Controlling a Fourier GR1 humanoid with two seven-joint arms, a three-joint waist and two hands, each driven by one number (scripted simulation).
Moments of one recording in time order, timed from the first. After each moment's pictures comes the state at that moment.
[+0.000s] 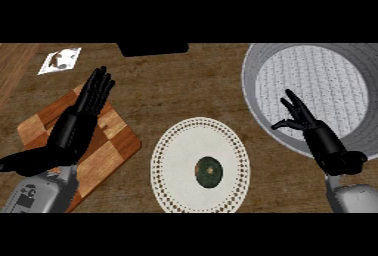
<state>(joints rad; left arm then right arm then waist) -0.23 0.33 -0.20 -1.59 0.24 0.07 -0.17 -0.14 -0.37 0.16 -1.49 -0.11 0.05 -0.15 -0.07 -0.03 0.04</state>
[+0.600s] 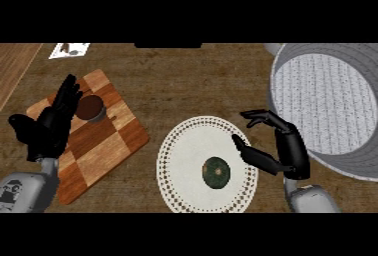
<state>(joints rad) -0.21 0.38 -0.09 -1.45 0.19 0.23 0.07 -0.15 -0.14 0.24 -1.50 0.08 -0.24 -0.32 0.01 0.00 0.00</state>
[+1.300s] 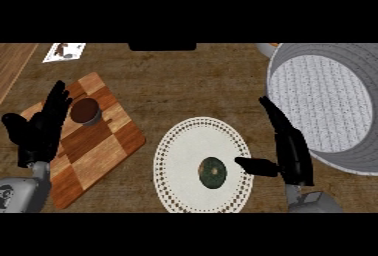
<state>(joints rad) -0.17 0.40 -0.05 -1.44 0.18 0.25 0.12 -0.13 -0.22 0.35 -1.63 0.65 -0.35 0.32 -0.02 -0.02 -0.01</state>
